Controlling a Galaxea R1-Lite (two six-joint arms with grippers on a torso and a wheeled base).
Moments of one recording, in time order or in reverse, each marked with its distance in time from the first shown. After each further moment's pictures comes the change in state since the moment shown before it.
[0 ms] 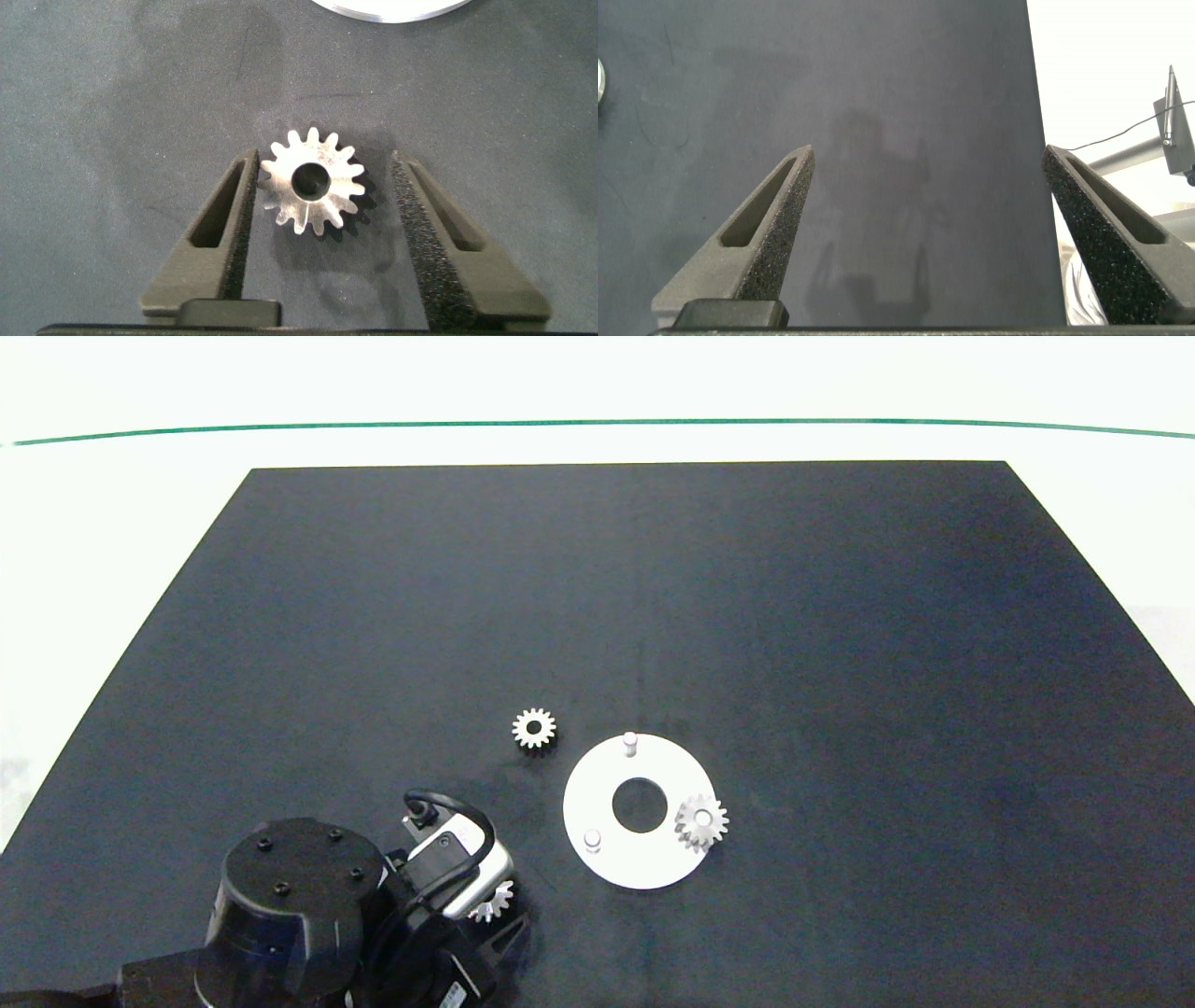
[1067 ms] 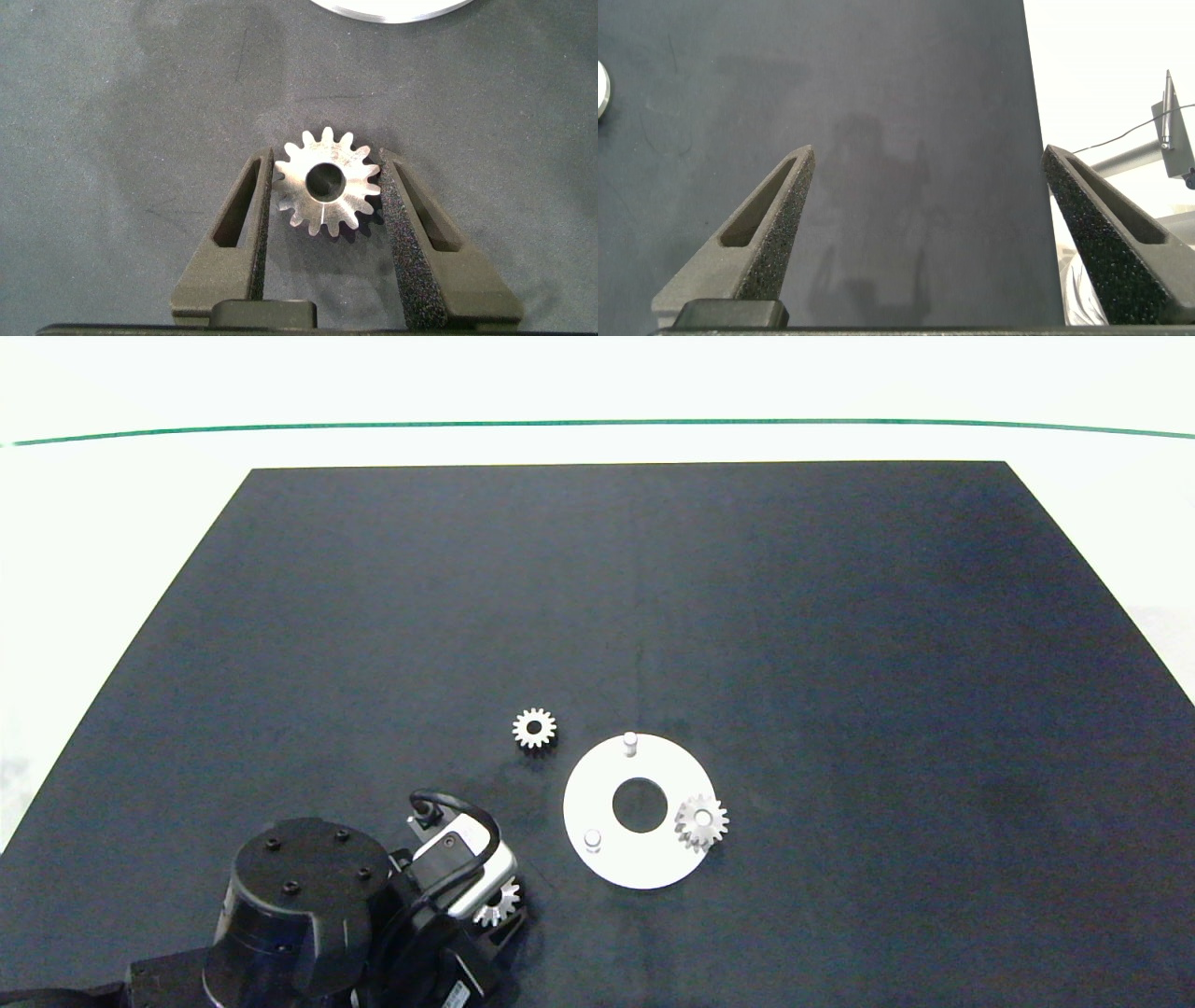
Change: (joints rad) left arm -0.002 0.012 -0.004 0.001 0.001 0.001; right arm 0.000 0.006 -0.021 0.005 0.000 0.000
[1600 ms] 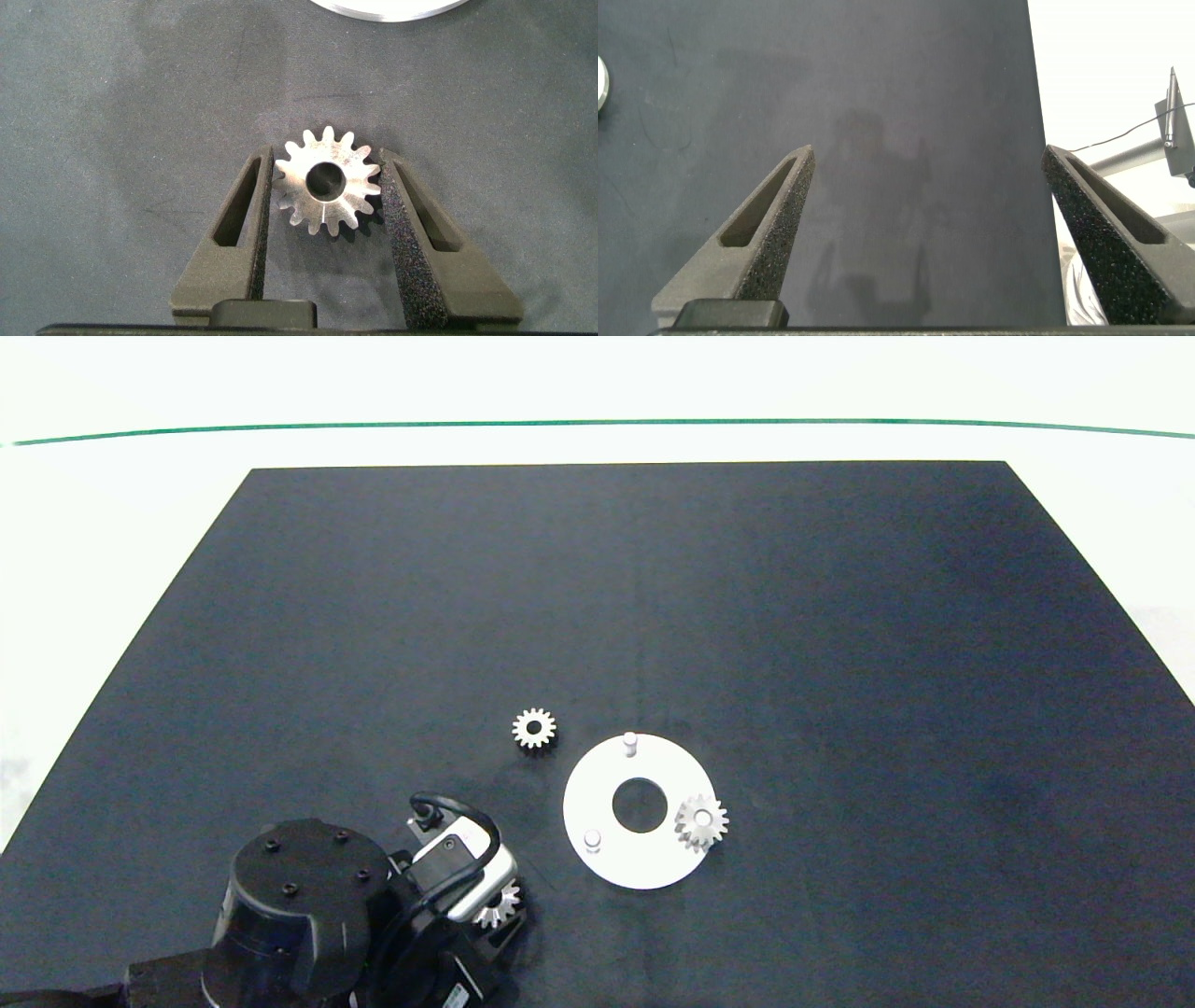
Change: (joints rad) left arm -0.002 -0.005 0.003 0.003 0.000 0.007; right arm 0.003 0.003 0.008 0.001 0.000 0.002
